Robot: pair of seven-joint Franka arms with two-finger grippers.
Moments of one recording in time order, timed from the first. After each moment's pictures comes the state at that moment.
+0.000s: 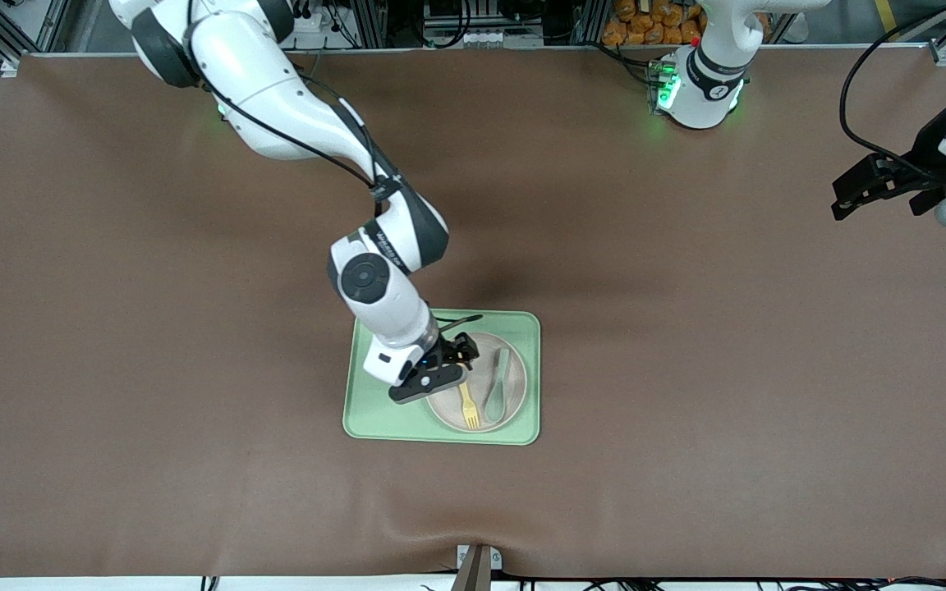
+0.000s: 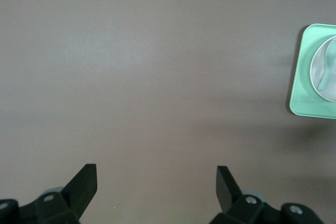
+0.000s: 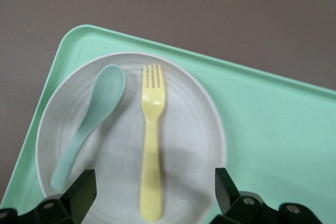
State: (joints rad) left arm -0.09 -0.01 -0.03 -1.52 0.02 1.54 -0.16; right arm 0.63 0.91 -0.04 -1.26 0.15 2.46 0.25
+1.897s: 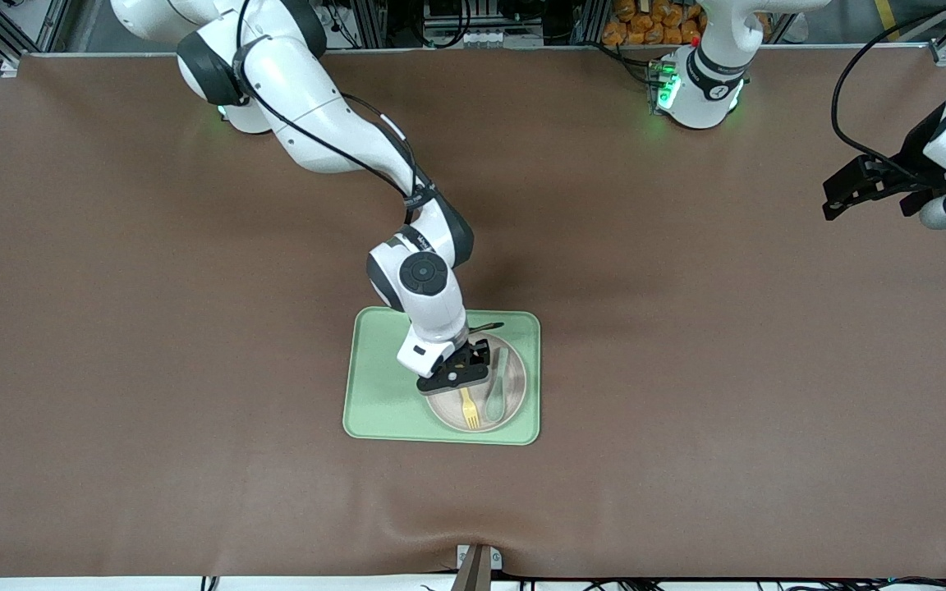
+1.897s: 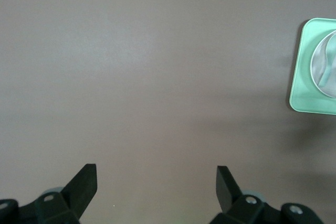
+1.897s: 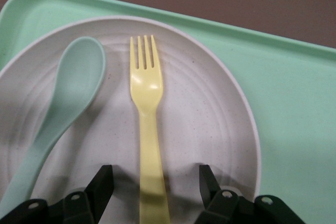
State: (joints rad) left arm -0.09 -0.01 -0.03 -1.53 0.02 1.54 -0.16; right arm 0.73 1.03 -0.11 -1.19 0.00 2.46 0.46
